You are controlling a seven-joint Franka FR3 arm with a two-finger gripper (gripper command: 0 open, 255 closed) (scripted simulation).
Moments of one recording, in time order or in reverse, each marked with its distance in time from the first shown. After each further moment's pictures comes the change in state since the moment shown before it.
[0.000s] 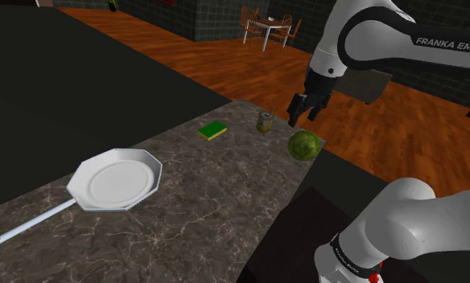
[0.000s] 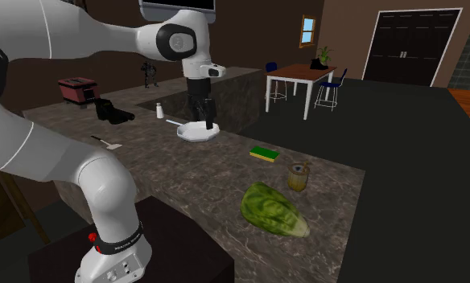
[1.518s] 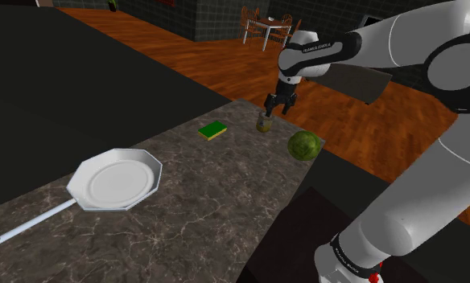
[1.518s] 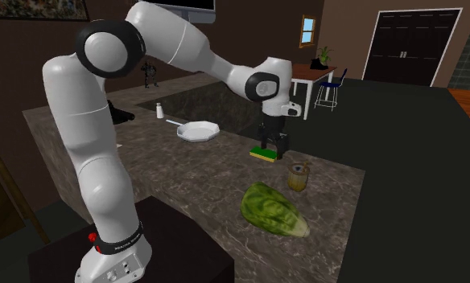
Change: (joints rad) arm -0.102 0.745 -0.211 0.363 0.022 0.364 -0.214
